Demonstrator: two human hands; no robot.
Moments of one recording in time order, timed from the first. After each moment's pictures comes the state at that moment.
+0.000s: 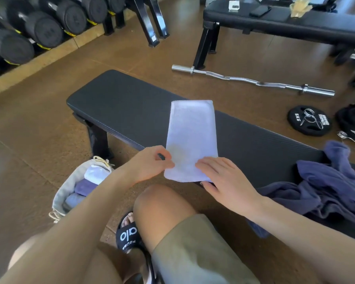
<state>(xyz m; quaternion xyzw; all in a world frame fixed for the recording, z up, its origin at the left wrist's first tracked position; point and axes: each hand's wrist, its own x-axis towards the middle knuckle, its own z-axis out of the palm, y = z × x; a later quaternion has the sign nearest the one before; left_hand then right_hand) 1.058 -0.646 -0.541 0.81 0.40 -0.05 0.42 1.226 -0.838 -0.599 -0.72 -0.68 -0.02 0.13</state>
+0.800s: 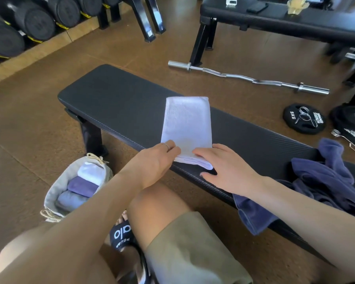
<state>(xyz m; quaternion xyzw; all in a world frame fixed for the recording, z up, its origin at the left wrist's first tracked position) 1.070 -0.651 -0.573 0.99 0.11 0.02 0.01 1.249 -0.822 -0.565 -0.75 -0.64 0.09 0.12</state>
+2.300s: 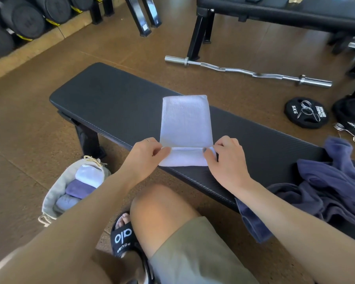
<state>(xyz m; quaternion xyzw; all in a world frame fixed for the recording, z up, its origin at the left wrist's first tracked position) 1.082 -0.624 -0.585 0.88 0.33 0.08 0.33 1.256 -0.796 -0.608 -0.87 -0.43 0.02 0.26</state>
